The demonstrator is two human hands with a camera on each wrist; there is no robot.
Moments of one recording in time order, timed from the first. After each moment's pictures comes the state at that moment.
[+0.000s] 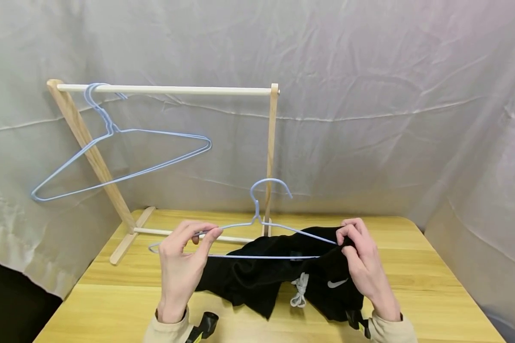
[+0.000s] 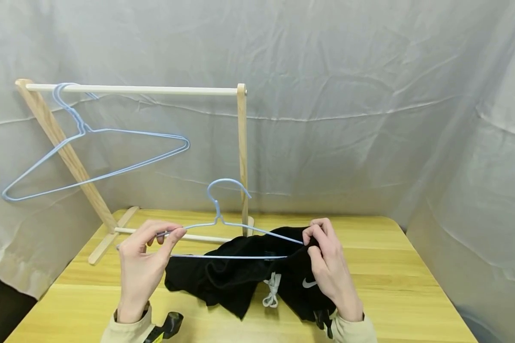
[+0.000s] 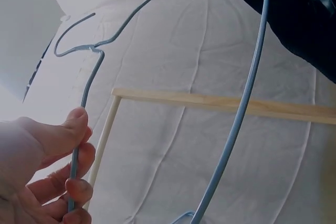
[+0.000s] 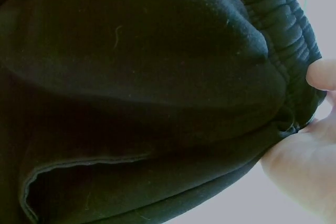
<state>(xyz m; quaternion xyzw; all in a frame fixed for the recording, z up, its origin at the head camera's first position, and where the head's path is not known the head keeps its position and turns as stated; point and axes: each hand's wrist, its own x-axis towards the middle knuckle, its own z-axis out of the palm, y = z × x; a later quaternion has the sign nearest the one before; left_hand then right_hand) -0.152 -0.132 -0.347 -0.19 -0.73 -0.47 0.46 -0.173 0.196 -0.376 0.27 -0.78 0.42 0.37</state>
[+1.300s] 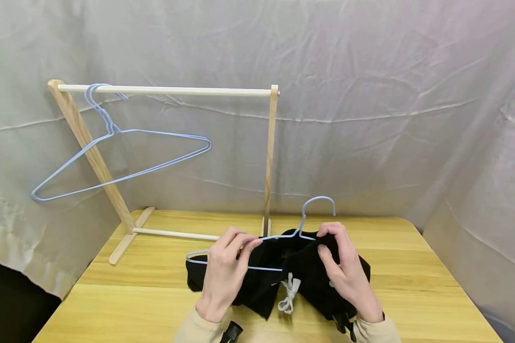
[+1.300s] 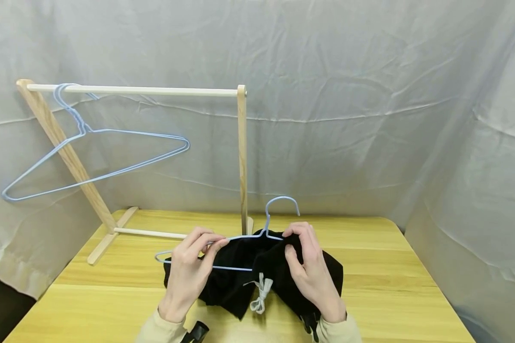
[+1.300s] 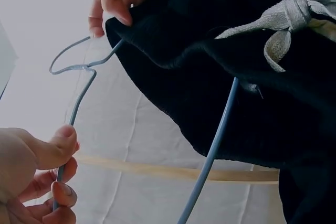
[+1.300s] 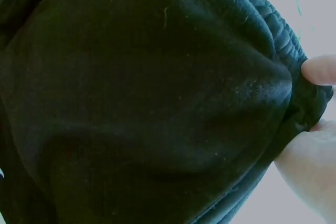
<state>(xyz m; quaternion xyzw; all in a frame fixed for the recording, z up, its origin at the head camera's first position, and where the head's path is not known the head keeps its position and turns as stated) -0.163 -0.076 -0.374 -0.27 -0.77 -0.37 0.46 -0.175 0.171 -0.381 0.36 -0.73 0.44 0.37</state>
